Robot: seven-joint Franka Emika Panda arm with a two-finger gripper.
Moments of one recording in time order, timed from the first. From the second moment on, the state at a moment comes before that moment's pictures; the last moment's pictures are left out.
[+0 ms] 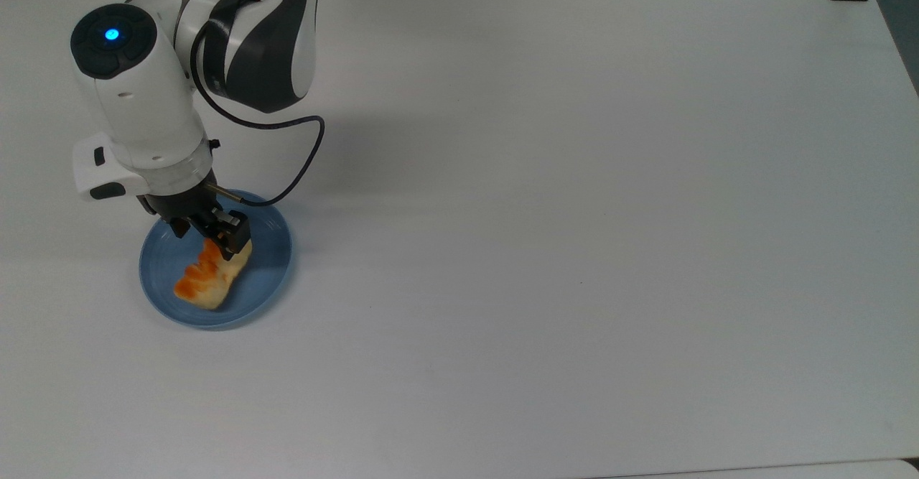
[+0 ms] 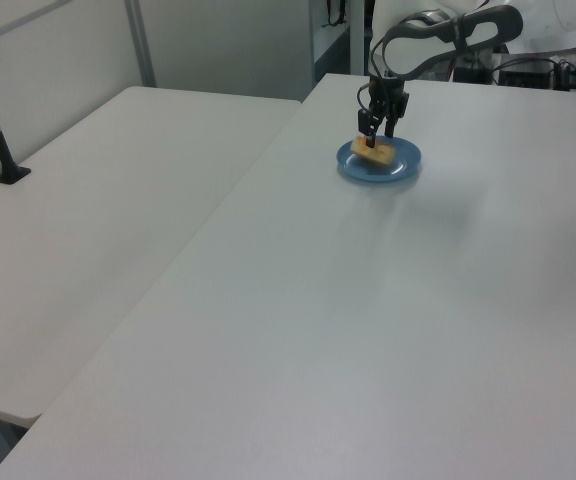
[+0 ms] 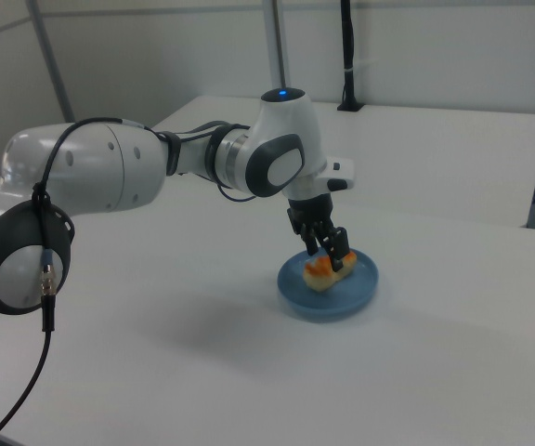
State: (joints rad) arm -0.22 0.67 -0.08 -1.29 -0.02 2.10 0.16
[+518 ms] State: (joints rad) arm -0.22 0.61 -0.07 -1.25 -0.03 2.03 0.17
